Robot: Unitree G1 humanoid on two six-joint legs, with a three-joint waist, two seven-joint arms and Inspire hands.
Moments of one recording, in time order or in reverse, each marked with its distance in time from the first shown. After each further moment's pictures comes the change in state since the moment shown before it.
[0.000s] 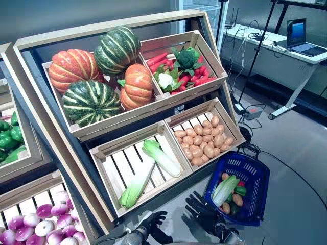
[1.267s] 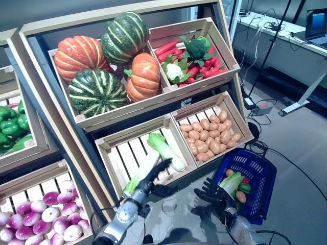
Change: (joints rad) left arm 0.007 0.191 0.165 -0.613 -0.058 -0.225 0.147; right arm -0.023 -0.096 -0.068 -0.183 -0.297 -0.086 -0.279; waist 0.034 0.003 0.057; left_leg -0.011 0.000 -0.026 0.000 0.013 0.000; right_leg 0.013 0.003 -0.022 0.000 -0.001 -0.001
